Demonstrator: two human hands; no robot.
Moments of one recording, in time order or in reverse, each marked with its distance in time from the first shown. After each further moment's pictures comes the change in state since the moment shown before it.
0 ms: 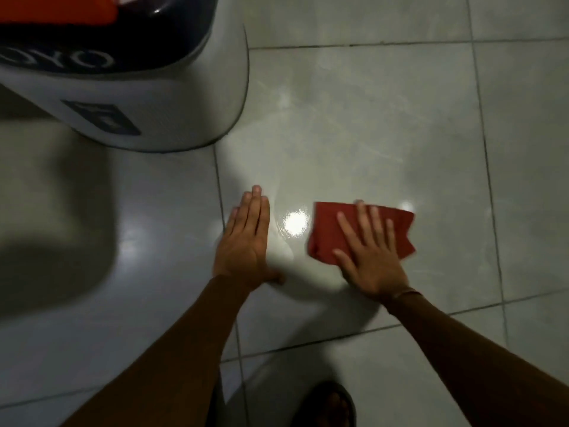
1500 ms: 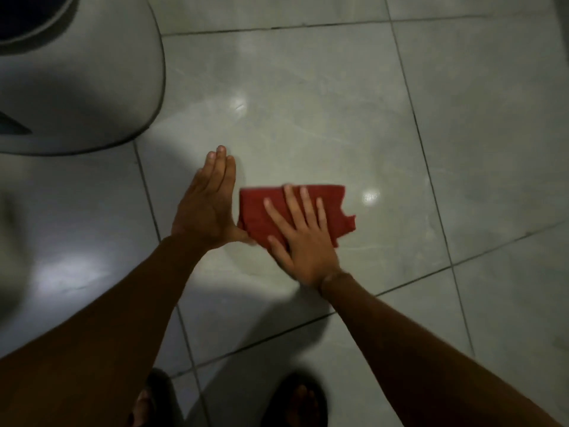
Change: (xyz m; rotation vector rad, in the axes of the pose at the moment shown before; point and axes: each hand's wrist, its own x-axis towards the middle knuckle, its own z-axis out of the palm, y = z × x) left_hand 0.061 0.034 -0.013 0.073 0.089 0.184; right_hand 0.010 -0.016 0.017 0.099 0.098 0.022
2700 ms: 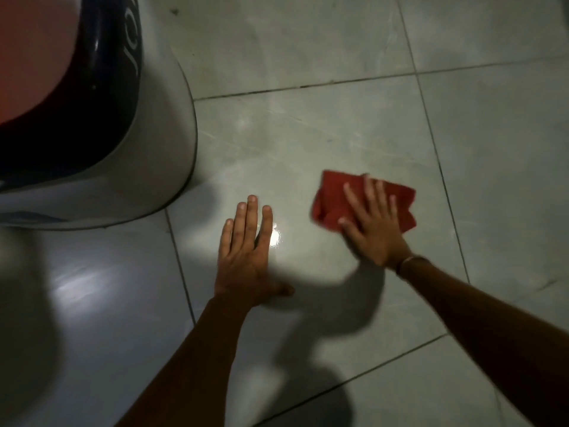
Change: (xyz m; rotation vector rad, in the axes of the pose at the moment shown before) left_hand 0.036 -0.012 0.009 -0.118 -0.009 -0.134; right_hand 0.112 0.096 -0.064 0.067 -0.107 0.204
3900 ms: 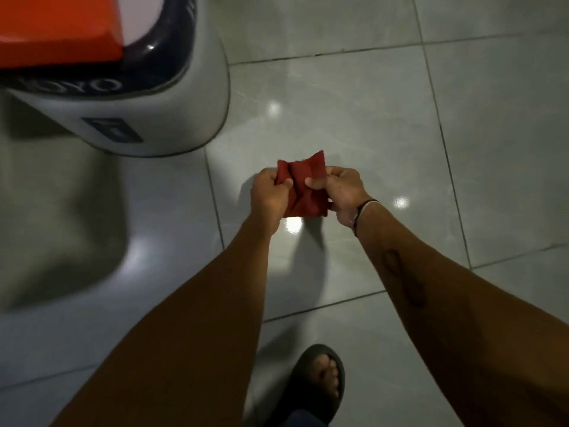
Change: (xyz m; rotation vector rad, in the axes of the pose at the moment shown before) left_hand -0.044 0.068 -0.059 -1.060 0.203 -0.613; right_hand -0.069 -0.140 -0.078 1.281 -0.216 0.666
